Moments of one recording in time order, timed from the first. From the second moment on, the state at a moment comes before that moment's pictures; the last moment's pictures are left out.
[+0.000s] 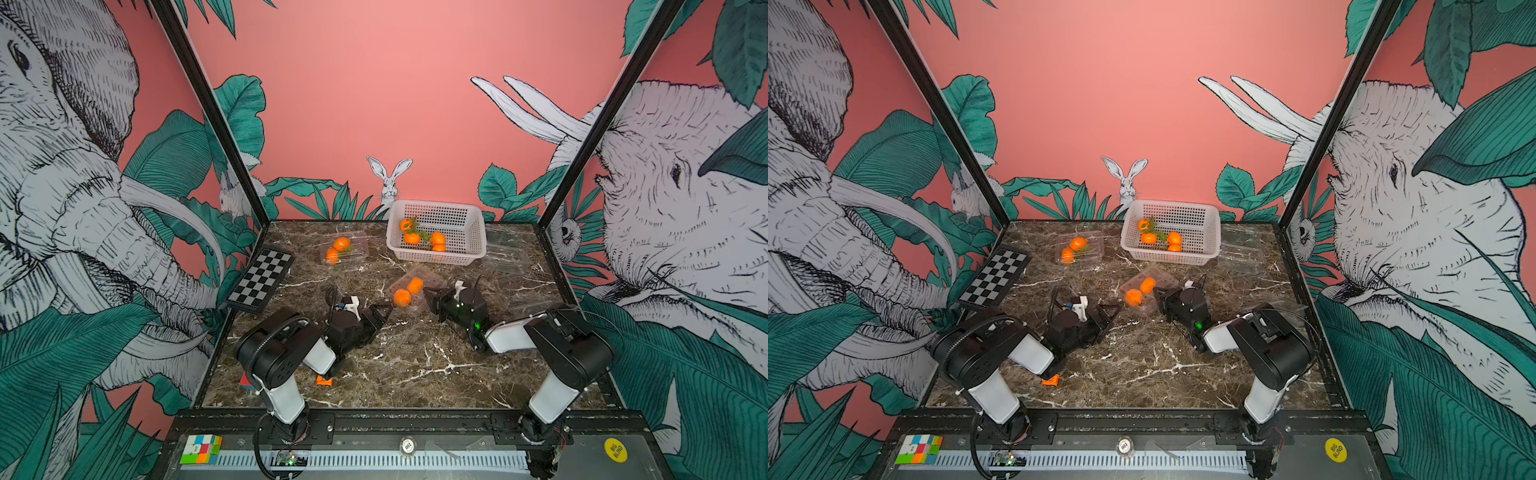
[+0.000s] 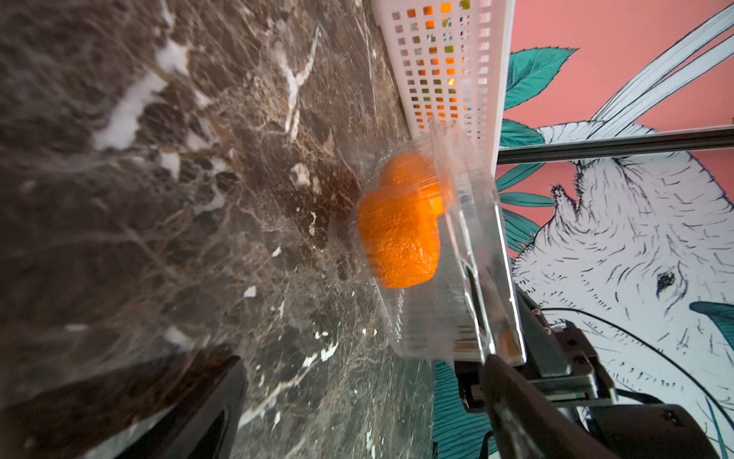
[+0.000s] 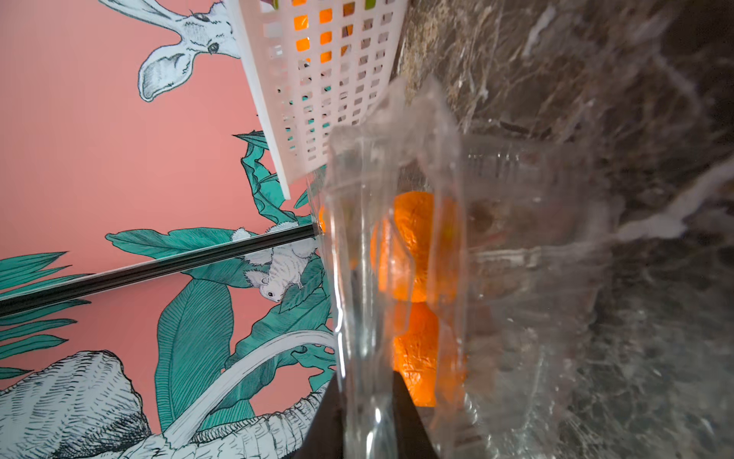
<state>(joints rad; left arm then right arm) -0.63 1.73 0.26 1.14 0.18 -1.33 0.58 1.71 0.53 0.92 -0.15 1.64</state>
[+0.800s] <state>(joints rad) -0.68 1.89 0.29 1.36 0.11 -1.42 0.59 1.69 0.53 0.91 -0.15 1.65</state>
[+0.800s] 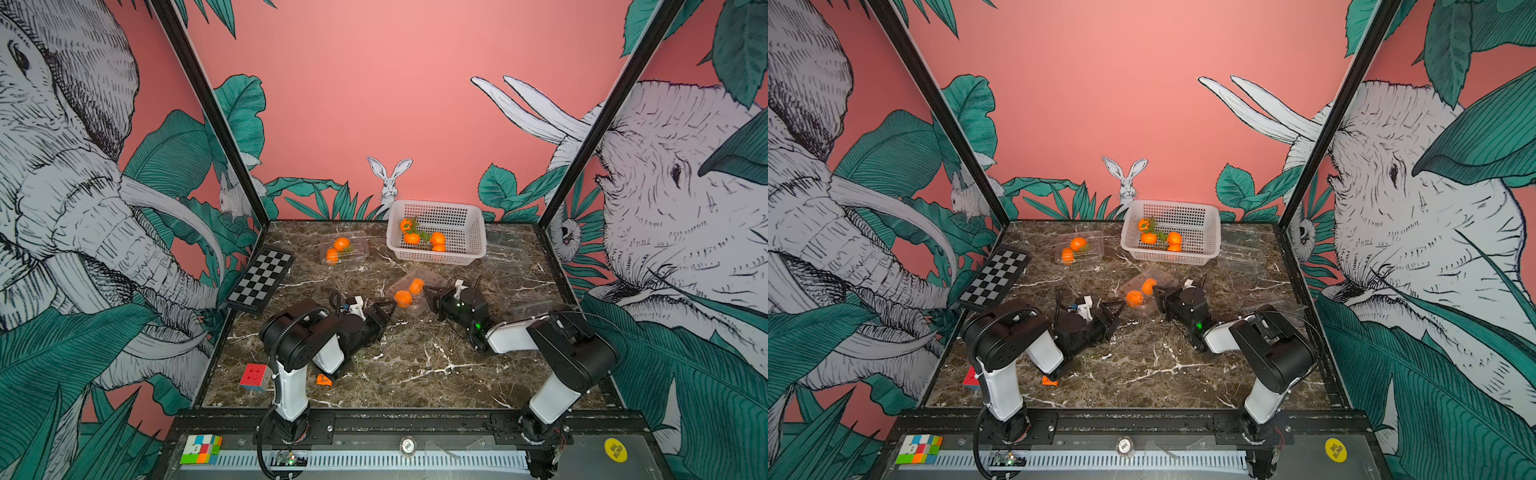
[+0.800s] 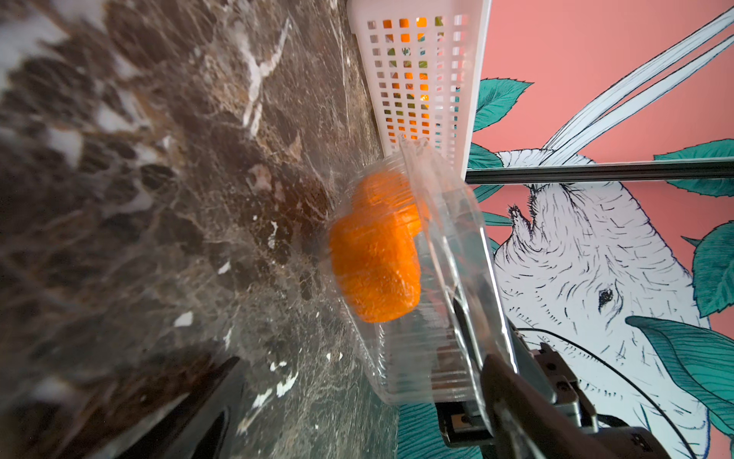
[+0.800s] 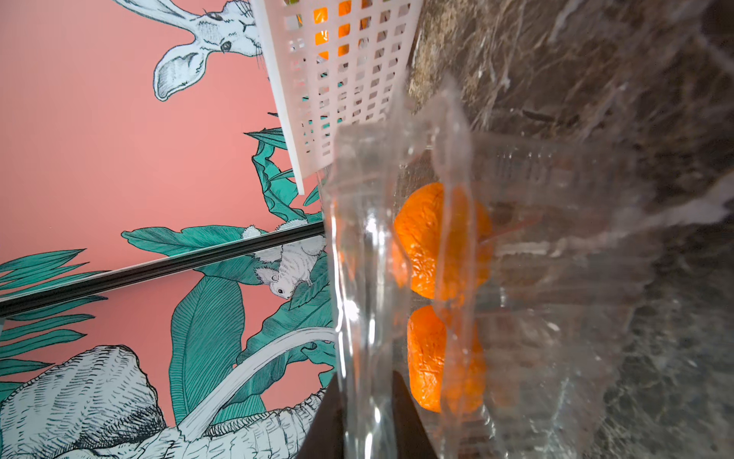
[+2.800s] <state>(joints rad) -0.73 1.92 0.29 1.41 0.04 -1.50 0.66 1.69 0.52 0.96 -0.04 1.69</state>
